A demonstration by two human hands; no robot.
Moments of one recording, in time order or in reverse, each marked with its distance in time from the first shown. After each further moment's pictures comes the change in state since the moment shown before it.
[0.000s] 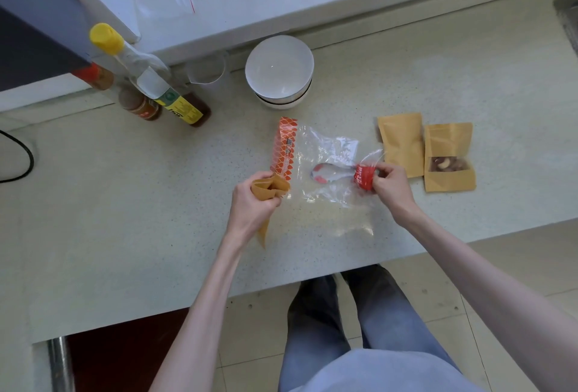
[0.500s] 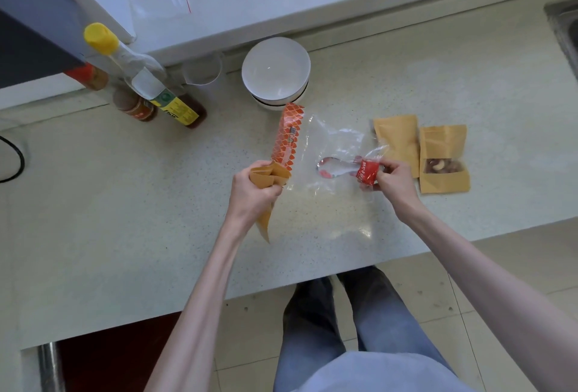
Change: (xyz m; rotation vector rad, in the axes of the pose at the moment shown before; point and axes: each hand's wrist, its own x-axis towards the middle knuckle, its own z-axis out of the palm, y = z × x) left_hand 0.014 0.020 0.002 -0.012 -0.012 -0.022; right_hand 0.006 -0.009 -0.012 0.087 0.002 0.061
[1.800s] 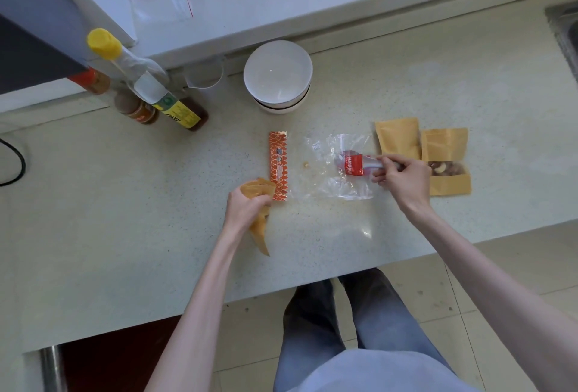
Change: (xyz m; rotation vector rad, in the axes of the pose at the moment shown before) left_hand 0.005 -0.030 -0.006 -0.130 0.013 -0.325; right_hand -0.002 -0.010 -0.005 -0.245 0.265 -0.149
